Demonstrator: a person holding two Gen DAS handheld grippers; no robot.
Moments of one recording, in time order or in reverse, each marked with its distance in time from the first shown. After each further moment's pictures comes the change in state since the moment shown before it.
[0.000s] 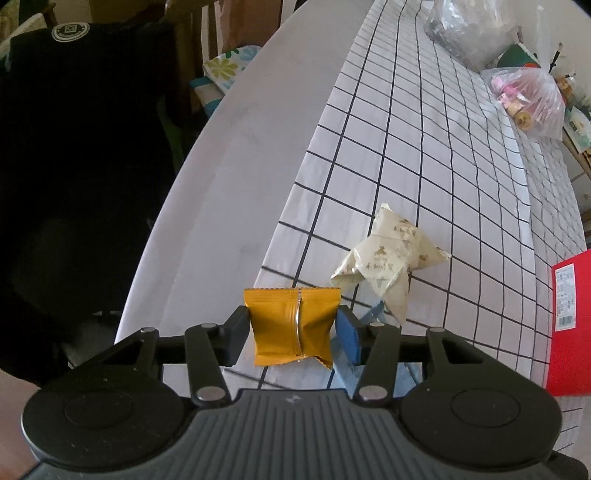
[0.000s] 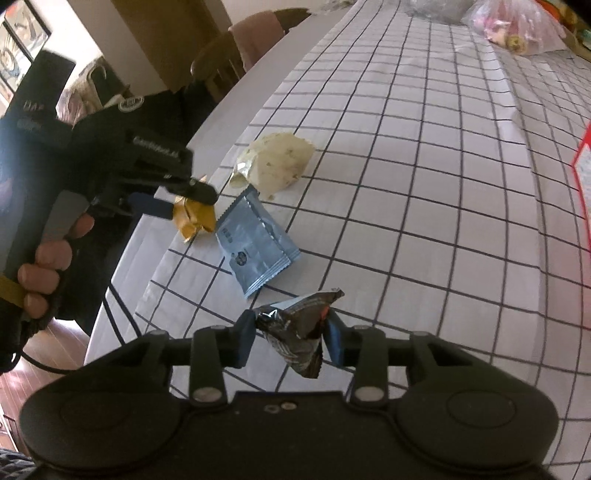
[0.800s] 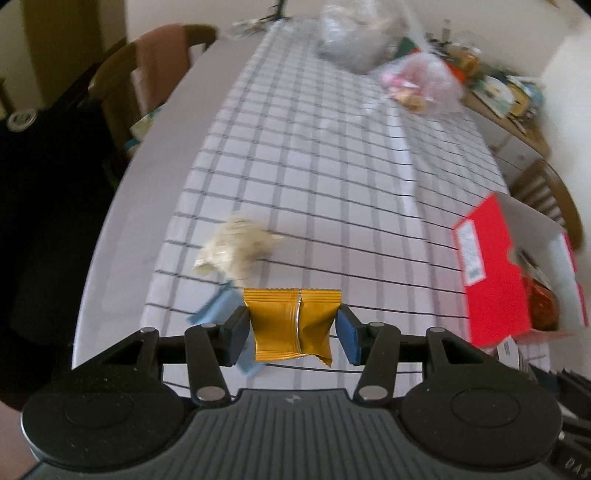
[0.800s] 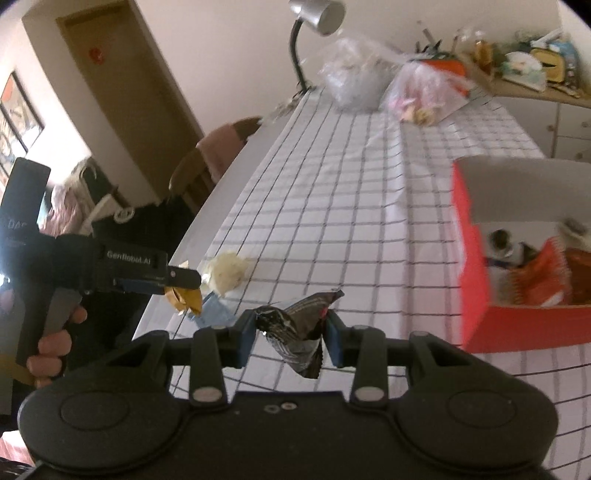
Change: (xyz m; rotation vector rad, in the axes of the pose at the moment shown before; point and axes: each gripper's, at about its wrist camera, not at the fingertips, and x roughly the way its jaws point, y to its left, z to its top) left arm -0.089 -0.115 -0.043 0.223 -0.107 -0.086; right arm -0.151 -0.075 -0.019 0.118 -0.309 -0.032
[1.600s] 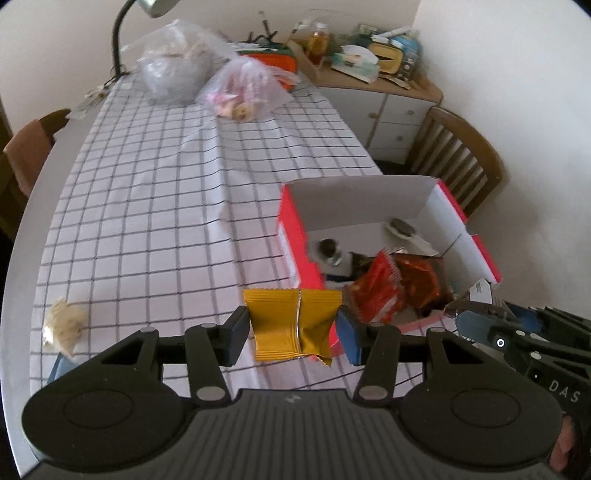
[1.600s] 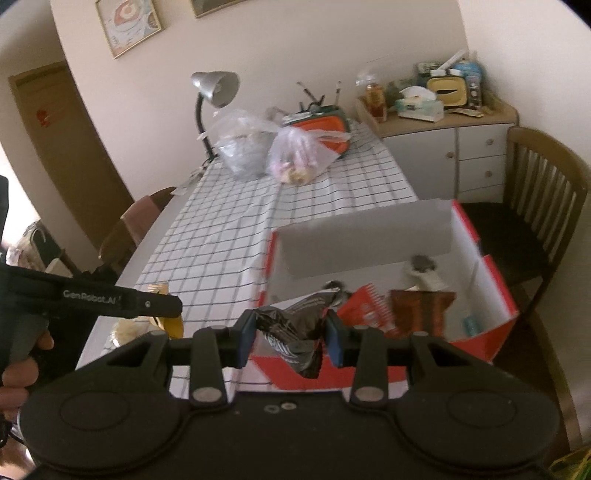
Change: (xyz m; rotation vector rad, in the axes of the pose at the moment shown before) left arm -0.013 -0.225 -0.004 0.313 -0.051 -0.122; right arm -0.098 -0.158 0.017 0.087 -0.158 -0.161
